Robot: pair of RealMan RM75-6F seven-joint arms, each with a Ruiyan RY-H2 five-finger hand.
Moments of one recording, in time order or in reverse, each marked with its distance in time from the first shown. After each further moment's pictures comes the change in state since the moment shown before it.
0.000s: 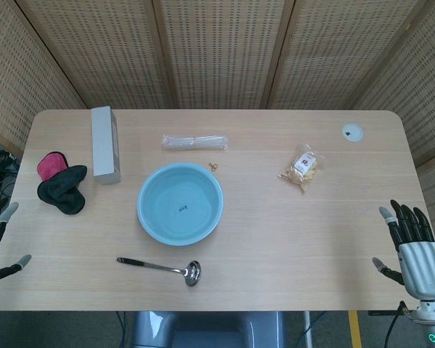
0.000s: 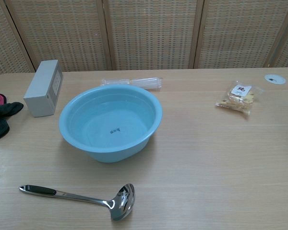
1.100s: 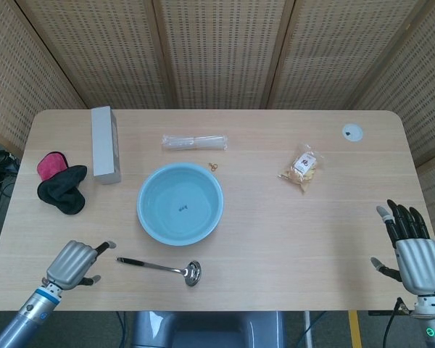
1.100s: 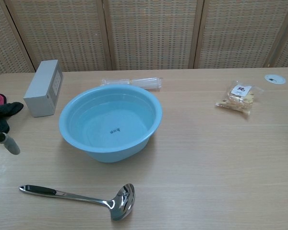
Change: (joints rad) left arm -0.237 -0.216 0.092 0.074 0.068 -0.467 0.167; right arm 0.022 0.002 0.003 0.003 0.051 -0.064 0.014
